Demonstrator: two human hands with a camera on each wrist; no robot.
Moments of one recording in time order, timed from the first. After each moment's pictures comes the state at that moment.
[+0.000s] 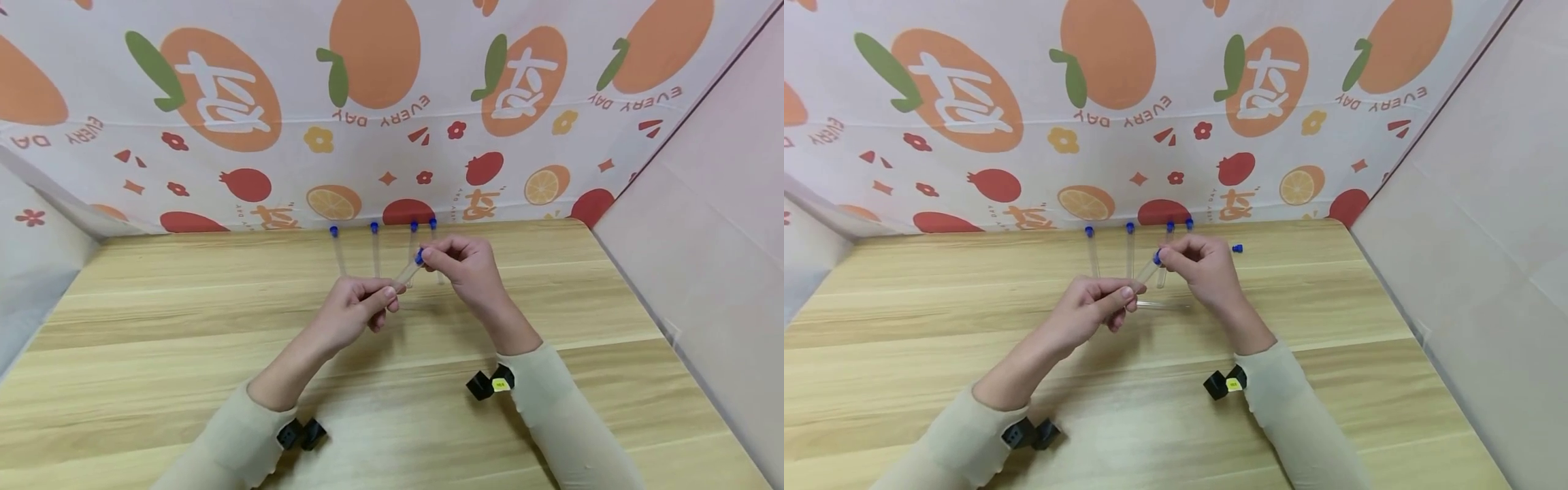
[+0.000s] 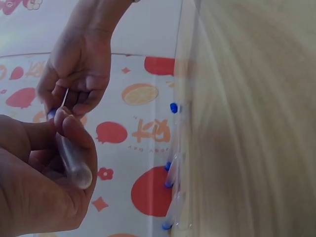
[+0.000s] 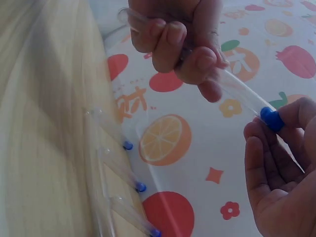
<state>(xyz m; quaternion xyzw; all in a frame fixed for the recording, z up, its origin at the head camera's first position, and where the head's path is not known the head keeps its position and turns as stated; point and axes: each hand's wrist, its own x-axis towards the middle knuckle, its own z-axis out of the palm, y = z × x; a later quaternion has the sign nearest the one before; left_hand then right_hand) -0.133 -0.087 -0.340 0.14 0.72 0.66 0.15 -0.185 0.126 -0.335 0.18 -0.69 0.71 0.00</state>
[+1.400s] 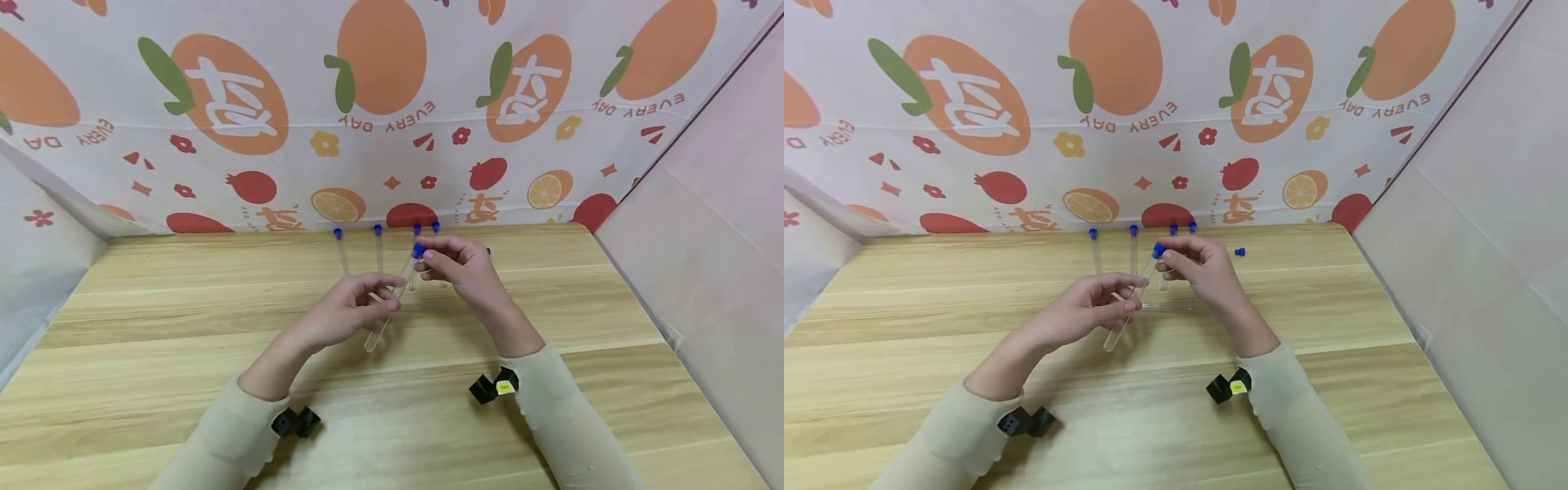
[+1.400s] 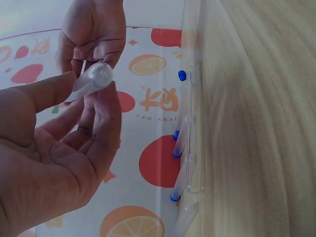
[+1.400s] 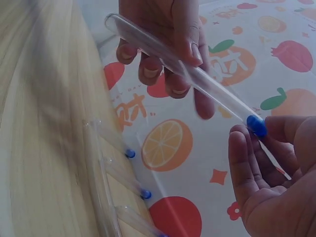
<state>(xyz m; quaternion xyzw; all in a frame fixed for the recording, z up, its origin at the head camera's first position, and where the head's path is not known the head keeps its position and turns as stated) -0.141 -0.107 -0.335 0.19 0.75 0.61 0.20 -0.188 0.126 -0.336 0.18 -0.66 0.72 -0.09</state>
